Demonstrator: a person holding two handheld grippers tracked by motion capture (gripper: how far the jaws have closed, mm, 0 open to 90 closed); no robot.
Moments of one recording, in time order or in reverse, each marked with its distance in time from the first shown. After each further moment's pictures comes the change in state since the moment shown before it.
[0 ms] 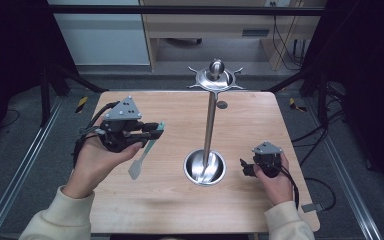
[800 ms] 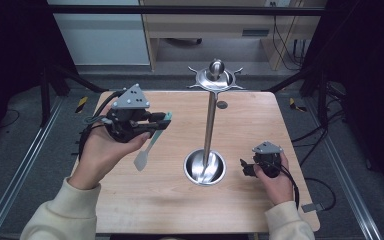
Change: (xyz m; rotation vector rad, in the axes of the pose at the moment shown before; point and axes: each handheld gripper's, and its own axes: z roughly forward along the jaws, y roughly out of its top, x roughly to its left) left arm -0.002 0.031 0.001 -0.021 0.022 0.022; right arm -0.001 0.000 0.000 0.009 0.005 0.012
